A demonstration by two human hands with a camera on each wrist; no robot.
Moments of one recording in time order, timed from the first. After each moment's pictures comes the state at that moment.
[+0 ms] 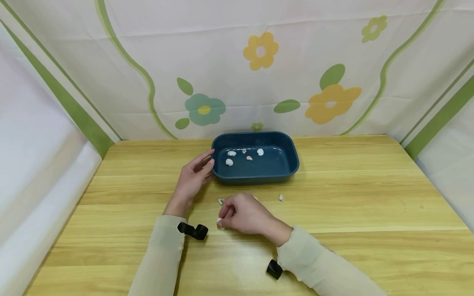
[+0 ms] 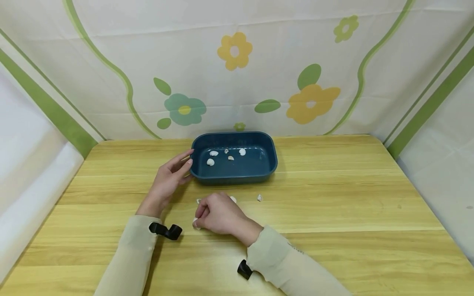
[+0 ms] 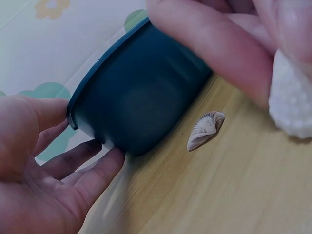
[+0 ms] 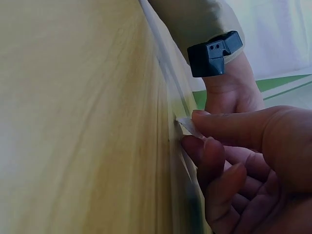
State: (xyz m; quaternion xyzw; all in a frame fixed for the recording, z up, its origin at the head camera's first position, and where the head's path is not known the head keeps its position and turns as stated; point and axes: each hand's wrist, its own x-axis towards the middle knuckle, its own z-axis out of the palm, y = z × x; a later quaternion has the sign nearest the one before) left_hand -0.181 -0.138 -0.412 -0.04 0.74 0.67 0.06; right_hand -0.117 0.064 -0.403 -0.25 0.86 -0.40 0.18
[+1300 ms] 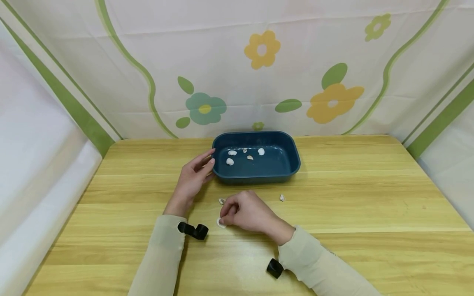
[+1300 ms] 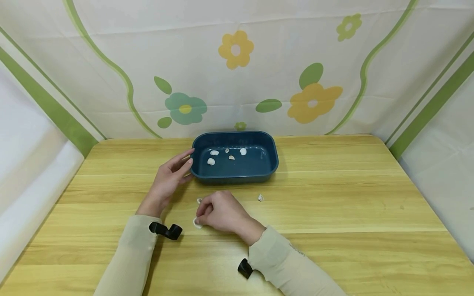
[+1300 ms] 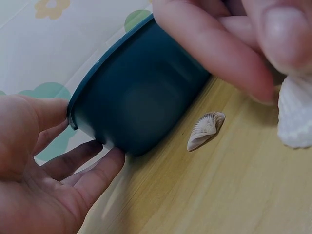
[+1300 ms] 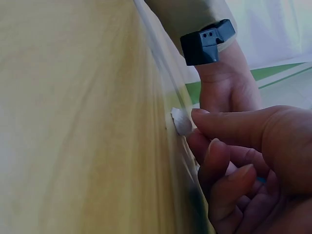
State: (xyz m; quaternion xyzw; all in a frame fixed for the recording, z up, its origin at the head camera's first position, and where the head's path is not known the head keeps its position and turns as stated) left_hand -0.181 -0.138 -0.410 -0.05 0.73 0.67 0.06; right_hand -0.123 0.070 -0.409 -0.25 0.85 -0.42 0.18
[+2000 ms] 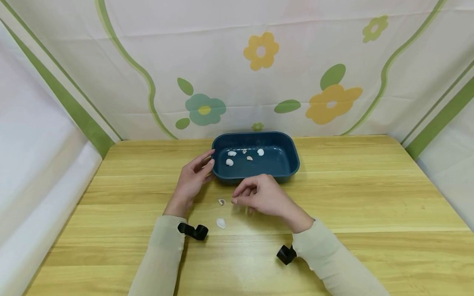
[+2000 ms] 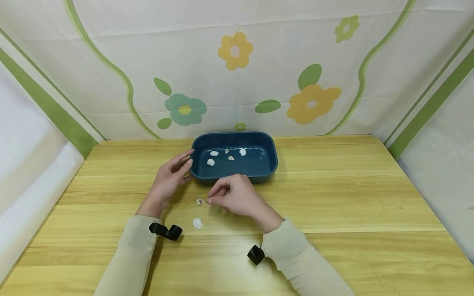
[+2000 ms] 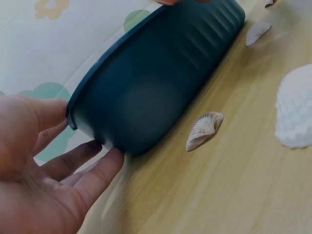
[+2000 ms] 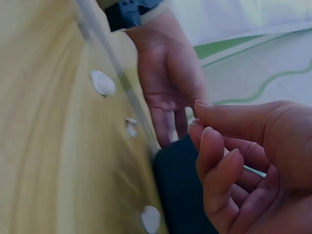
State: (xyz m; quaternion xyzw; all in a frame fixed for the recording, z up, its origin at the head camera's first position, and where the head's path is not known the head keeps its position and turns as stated) left_hand -0.180 -0.137 -0.410 -0.05 0.74 0.67 0.06; right_hand -0.143 0.106 -0.381 -0.21 0.82 -0.51 0.17
